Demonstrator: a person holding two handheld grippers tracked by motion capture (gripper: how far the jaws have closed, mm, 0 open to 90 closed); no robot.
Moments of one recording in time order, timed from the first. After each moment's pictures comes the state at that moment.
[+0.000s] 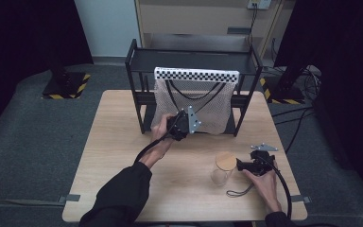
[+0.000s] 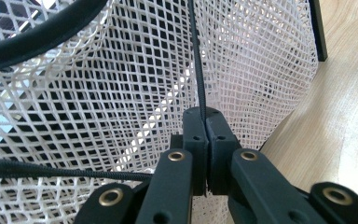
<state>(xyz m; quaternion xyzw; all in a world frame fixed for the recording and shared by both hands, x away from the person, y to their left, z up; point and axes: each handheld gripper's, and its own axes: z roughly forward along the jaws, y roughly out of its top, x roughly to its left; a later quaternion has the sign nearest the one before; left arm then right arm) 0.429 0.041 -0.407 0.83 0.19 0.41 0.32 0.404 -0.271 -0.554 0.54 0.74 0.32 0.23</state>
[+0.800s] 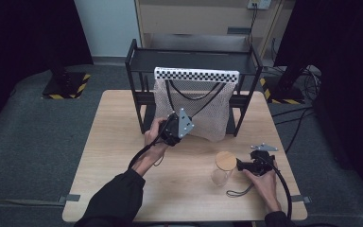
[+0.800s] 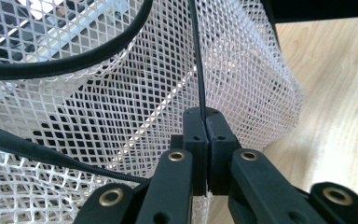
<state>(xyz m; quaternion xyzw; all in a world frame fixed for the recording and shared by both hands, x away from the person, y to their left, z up) 0.399 0.060 -0.385 0.82 0.19 0.38 0.39 0.404 -0.271 -0.554 0.54 0.74 0.32 0.23</state>
